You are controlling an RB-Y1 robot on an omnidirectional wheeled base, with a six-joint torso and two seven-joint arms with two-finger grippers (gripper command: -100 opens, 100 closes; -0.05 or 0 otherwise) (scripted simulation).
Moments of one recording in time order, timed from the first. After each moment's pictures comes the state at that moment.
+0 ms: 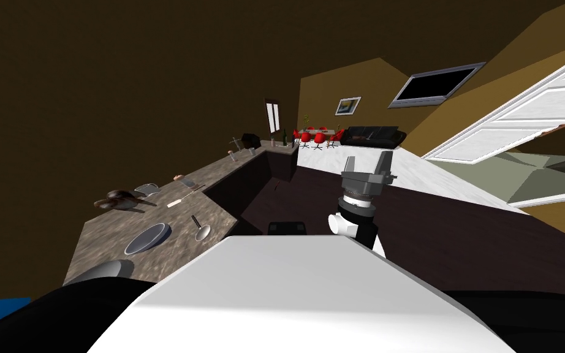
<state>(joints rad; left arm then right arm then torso) 0.73 0.53 1.54 -1.50 1.26 0.79 1.03 0.53 0.01 0.02 -2.39 0.02 -0.62 -0.15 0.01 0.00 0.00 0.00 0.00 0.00</state>
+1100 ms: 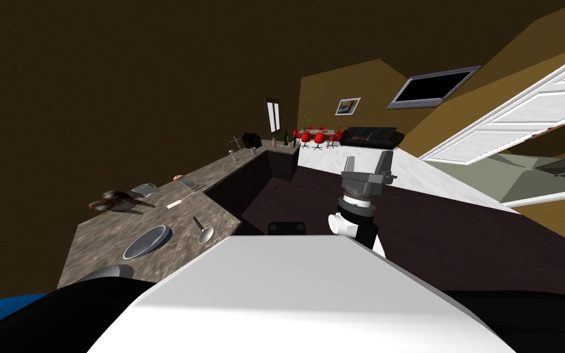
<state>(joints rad) 0.75 0.53 1.55 -1.50 1.23 0.84 1.11 0.53 0.01 0.02 -2.39 0.02 -0.62 -0.15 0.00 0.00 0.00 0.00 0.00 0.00</state>
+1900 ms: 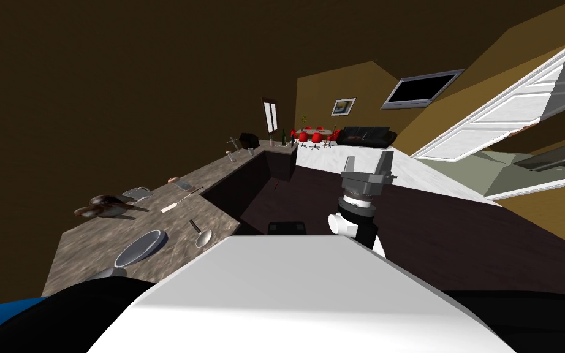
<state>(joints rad) 0.83 0.58 1.61 -1.52 1.24 0.91 1.20 0.53 0.01 0.02 -2.39 0.02 -0.62 -0.15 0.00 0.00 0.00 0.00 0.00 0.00</state>
